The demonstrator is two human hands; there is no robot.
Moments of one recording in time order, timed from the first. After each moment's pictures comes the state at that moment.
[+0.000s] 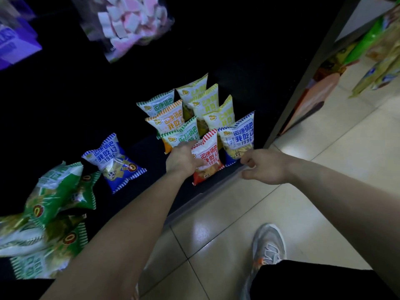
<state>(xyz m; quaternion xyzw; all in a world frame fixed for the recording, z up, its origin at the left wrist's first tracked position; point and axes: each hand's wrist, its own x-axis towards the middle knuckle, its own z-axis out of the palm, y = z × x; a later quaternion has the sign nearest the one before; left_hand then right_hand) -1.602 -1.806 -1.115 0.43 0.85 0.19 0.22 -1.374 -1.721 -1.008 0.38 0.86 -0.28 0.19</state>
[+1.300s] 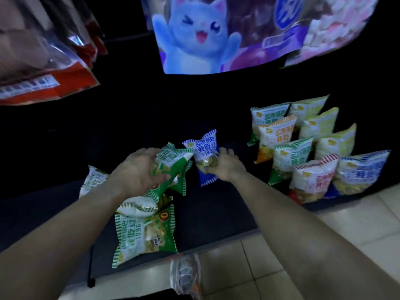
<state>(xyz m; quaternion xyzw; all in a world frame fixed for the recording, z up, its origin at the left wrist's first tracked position) -1.833 -2.118 -1.010 0.37 0.91 0.10 0.17 -1.725 -1.874 -1.127 0.32 0.89 -0.31 0.11</state>
